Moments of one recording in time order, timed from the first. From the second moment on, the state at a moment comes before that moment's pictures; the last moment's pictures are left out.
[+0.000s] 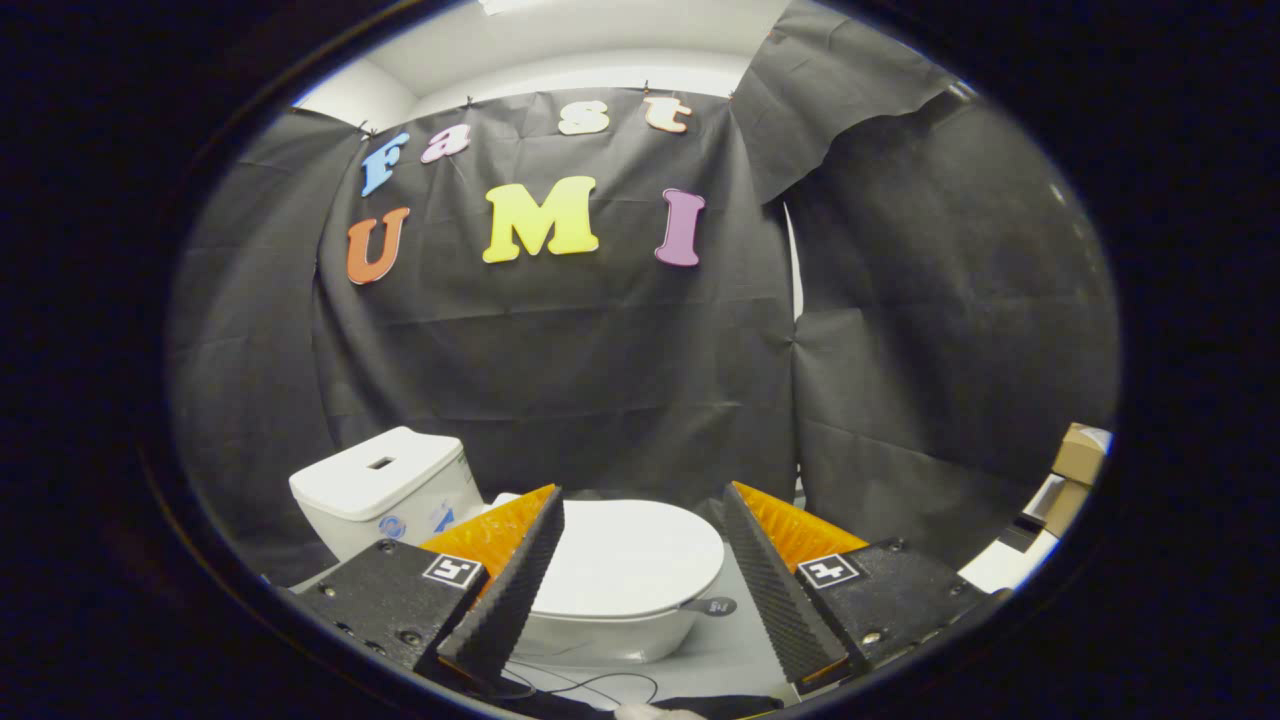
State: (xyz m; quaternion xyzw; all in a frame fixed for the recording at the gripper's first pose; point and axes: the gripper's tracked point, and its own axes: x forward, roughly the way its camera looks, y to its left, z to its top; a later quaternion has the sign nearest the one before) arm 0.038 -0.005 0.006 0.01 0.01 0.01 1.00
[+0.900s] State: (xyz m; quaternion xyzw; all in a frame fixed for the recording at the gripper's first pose) arm 0.203 -0.104 -0.124 0.27 0.16 0.00 0.95
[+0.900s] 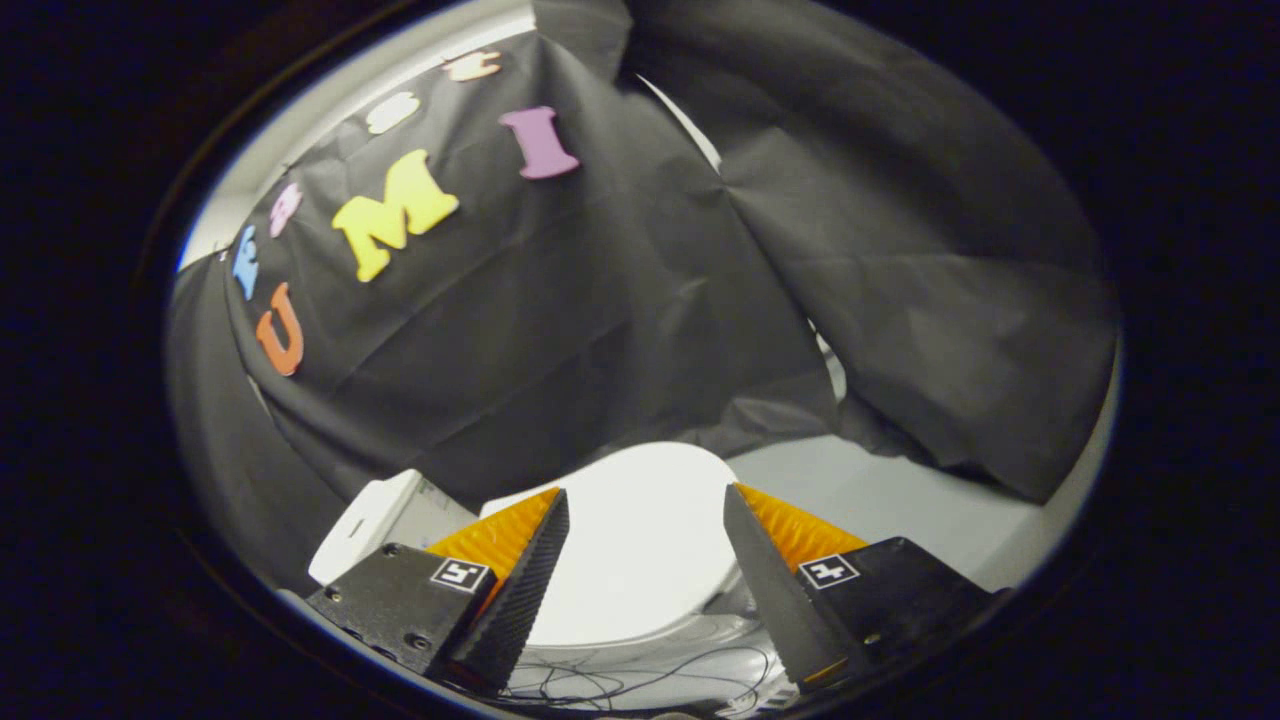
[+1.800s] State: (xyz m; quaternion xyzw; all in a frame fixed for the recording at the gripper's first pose) arm 0.207 -0.125 -0.268 0.46 0.29 -0.01 0.84
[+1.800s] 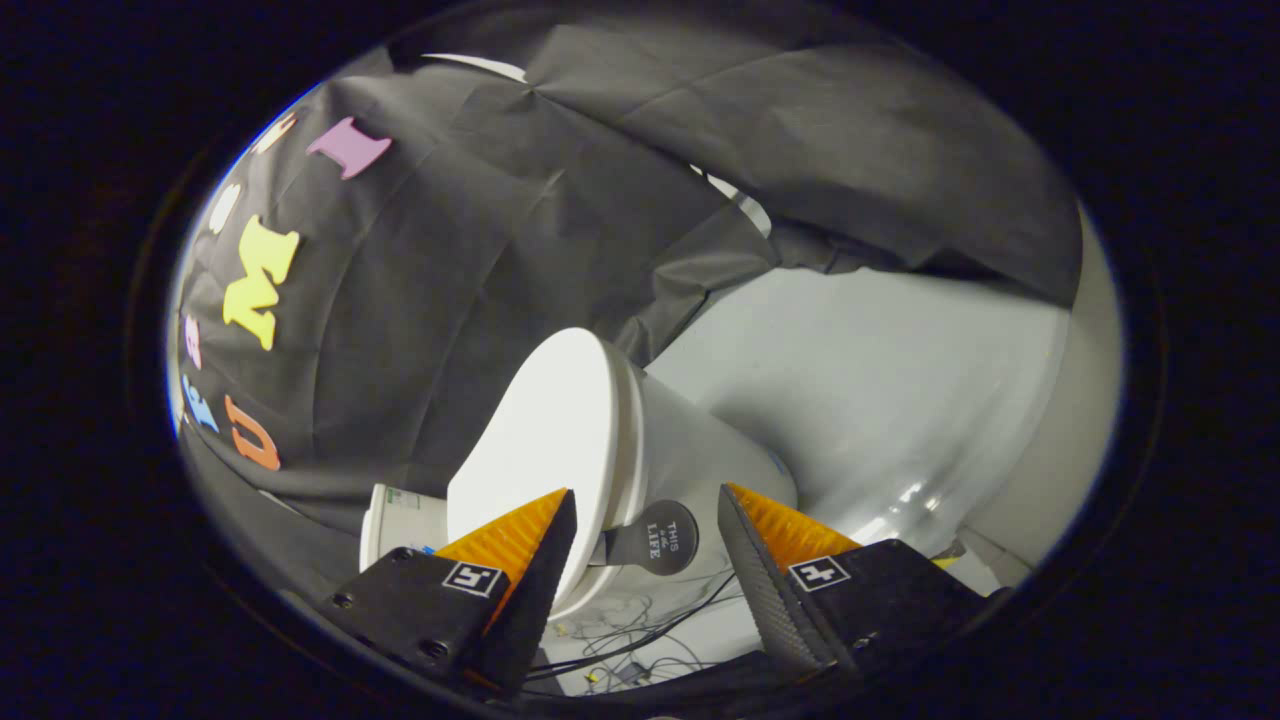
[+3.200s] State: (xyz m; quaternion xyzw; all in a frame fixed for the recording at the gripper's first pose) arm 0.208 -0.109 -0.279 0.61 0.29 0.04 0.74
